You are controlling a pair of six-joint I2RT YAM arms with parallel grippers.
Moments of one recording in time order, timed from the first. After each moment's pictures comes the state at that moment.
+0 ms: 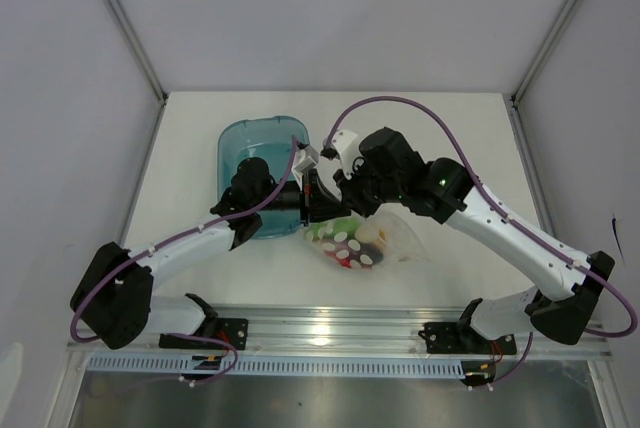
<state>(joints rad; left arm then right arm) -0.63 1.29 0.71 0.56 0.90 -0.39 0.92 1.36 1.52 -0.87 -0.07 -0.04</state>
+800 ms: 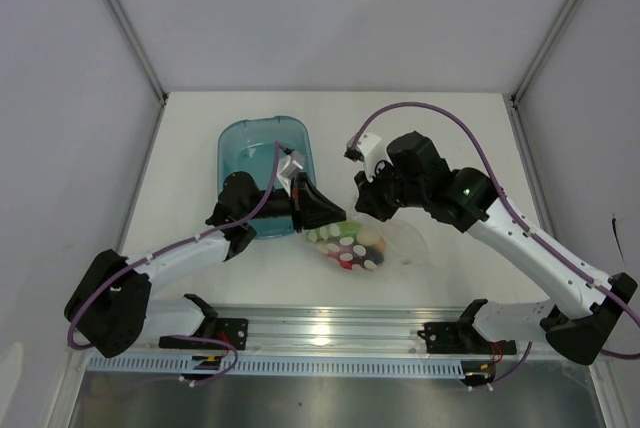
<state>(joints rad) -0.61 1.24 0.59 0.80 0.90 -0.54 0.82 1.23 1.37 -0.82 -0.16 -0.03</state>
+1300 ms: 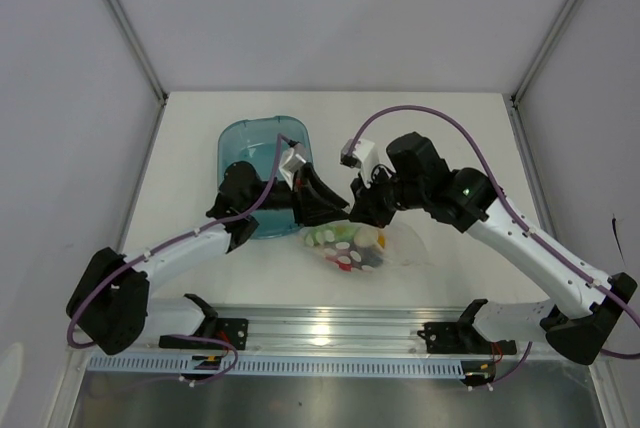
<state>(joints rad) -0.61 1.26 0.68 0.76 0.96 -0.52 0.82 1.23 1.37 -0.82 -0.34 -0.05</state>
